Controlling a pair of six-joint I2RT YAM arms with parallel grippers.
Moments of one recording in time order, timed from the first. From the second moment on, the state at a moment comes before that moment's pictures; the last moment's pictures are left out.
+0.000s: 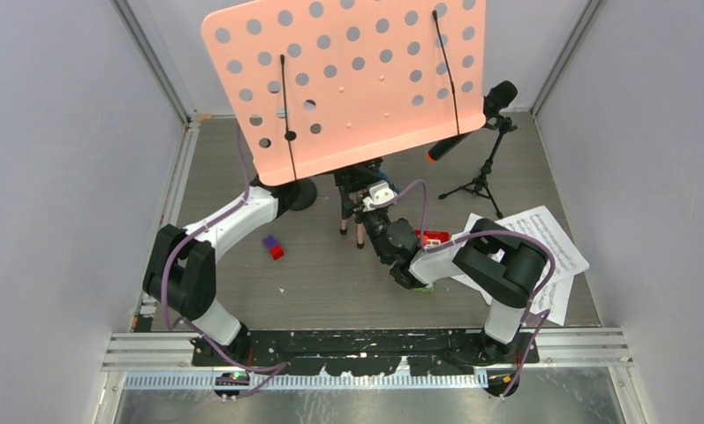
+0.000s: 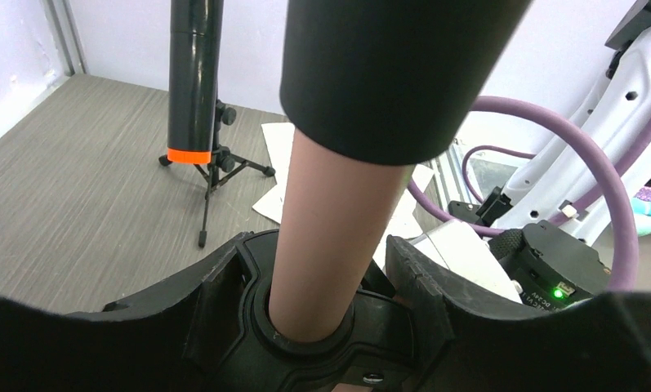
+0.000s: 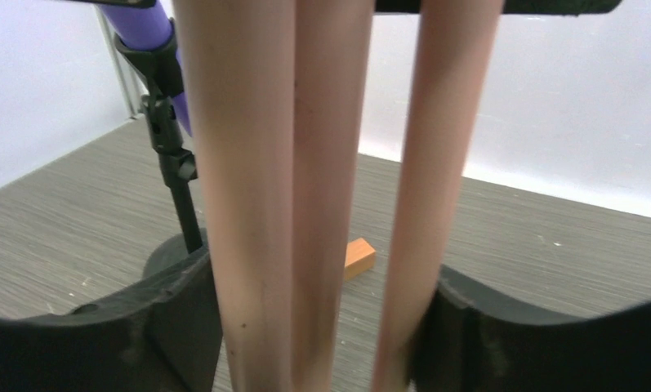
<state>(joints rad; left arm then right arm) -0.51 1.58 1.14 0.60 1.00 -0.32 0.95 1.78 0.67 1.41 0.54 -0.17</state>
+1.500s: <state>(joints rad) -0.52 0.56 0.73 0.02 0.12 -0.58 1.17 1.48 1.28 -0.16 0.07 -0.10</state>
